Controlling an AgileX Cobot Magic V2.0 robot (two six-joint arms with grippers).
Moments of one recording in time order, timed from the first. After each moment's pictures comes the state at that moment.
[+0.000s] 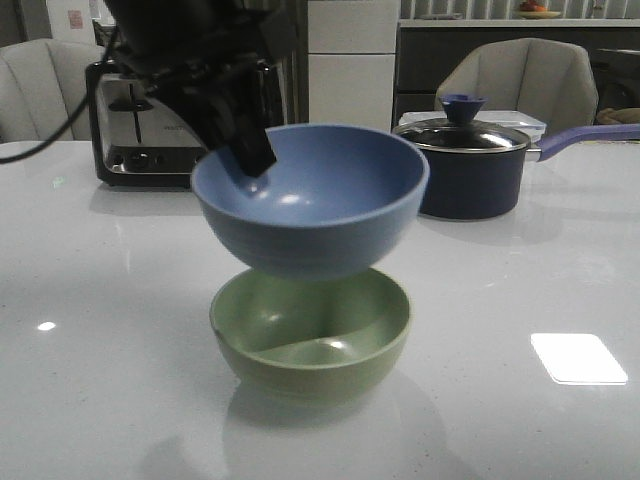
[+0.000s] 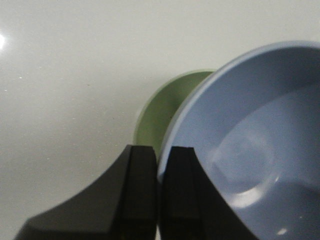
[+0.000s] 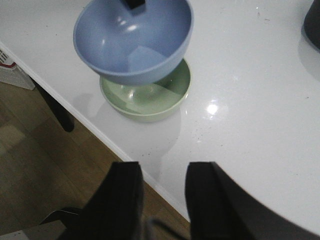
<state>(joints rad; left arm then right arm) -0.59 1.76 -1.46 -0.25 0.99 0.29 0.49 0.56 -0.59 0.28 0.72 -0.26</state>
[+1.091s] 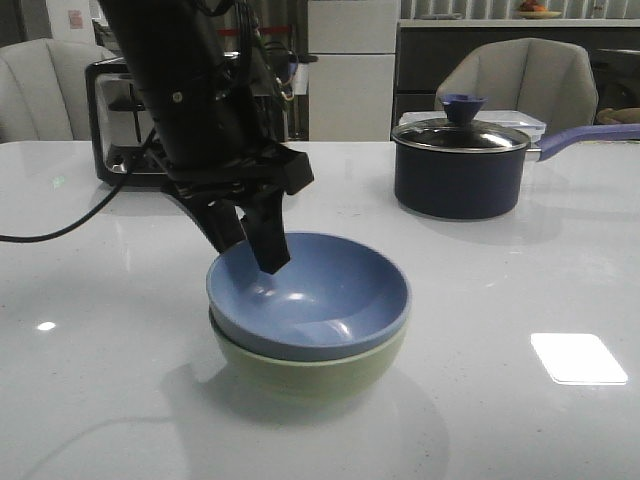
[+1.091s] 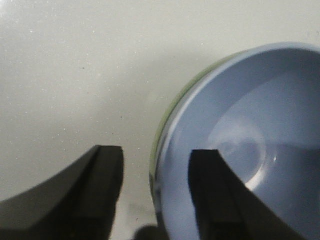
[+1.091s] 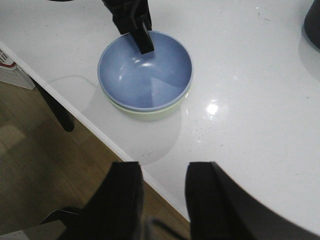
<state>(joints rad) -0.59 1.91 -1.47 -0.21 0.94 0.28 0.49 0.56 -0.59 0.28 0.72 -0.26</state>
